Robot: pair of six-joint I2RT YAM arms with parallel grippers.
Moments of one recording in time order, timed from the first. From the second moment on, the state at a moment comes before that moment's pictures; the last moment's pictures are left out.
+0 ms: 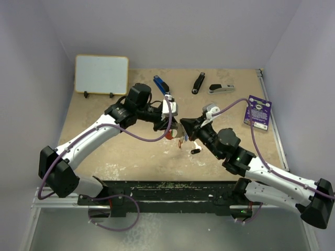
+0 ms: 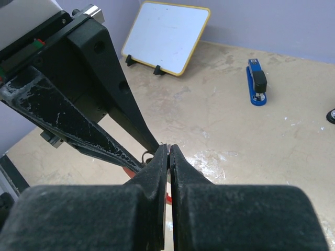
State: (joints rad) left arm -0.66 1.41 1.25 -0.40 0.82 0.51; right arm 0.94 0.87 0.63 0.28 0.30 0.21
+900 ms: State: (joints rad) left arm -0.65 1.41 1.26 -0.33 0.82 0.50; right arm 0.94 0.87 0.65 0.23 0.26 0.21
